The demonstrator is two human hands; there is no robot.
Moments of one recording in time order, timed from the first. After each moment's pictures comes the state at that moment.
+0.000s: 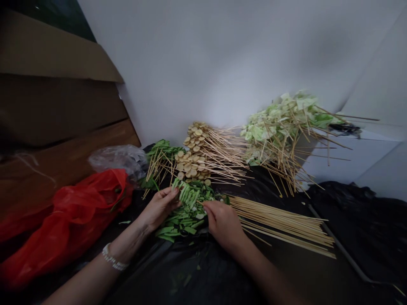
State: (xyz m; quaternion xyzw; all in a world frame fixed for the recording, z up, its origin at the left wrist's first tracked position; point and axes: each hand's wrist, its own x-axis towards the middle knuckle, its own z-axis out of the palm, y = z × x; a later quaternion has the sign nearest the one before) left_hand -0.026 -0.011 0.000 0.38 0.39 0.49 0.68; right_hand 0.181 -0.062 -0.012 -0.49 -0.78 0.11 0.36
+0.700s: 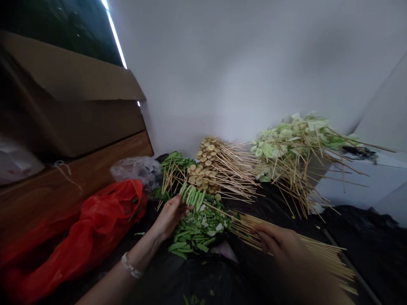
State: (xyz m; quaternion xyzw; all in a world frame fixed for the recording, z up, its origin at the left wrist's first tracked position) left_hand -0.042 0.000 0.005 0.34 0.36 0.56 0.66; right_hand 0.273 -0.097 0.047 -0.58 -0.73 0.19 0.29
